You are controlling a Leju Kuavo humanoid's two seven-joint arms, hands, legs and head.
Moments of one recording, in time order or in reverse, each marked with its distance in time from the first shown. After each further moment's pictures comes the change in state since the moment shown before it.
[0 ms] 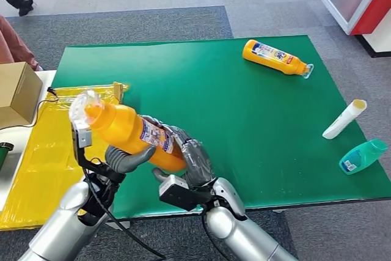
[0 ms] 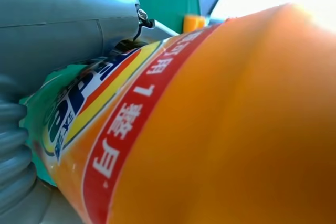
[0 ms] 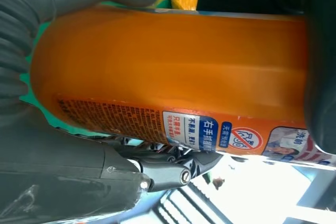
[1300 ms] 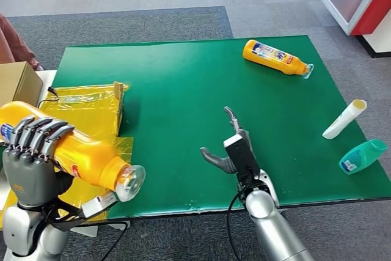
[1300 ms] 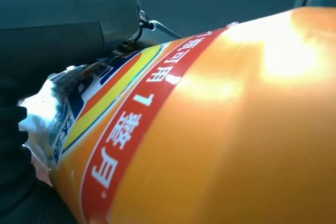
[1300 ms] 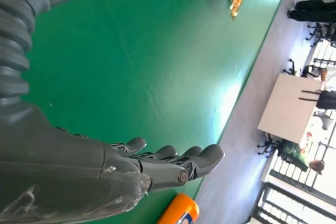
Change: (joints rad) left arm 0.317 -0.118 0.459 -0.378 -1.862 0.874 -0.191; right arm 0.093 -0.017 -0.392 -0.085 -0.173 0.181 0.071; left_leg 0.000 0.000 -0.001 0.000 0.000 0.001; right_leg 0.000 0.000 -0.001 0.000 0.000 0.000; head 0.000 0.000
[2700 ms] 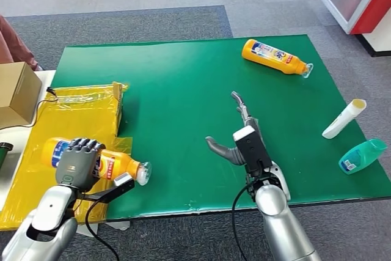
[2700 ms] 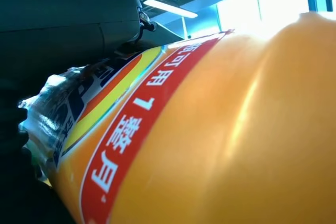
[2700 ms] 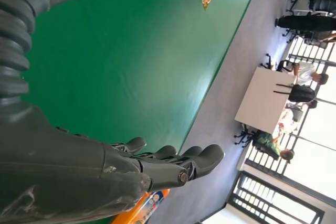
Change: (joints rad) left arm -0.119 0.235 -0.203 0.387 -0.160 -0.520 0.500; right arm 0.015 0.009 -0.065 -0.173 0.064 0.089 0.042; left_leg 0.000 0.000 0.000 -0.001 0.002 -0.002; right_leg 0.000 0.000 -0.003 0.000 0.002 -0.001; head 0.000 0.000
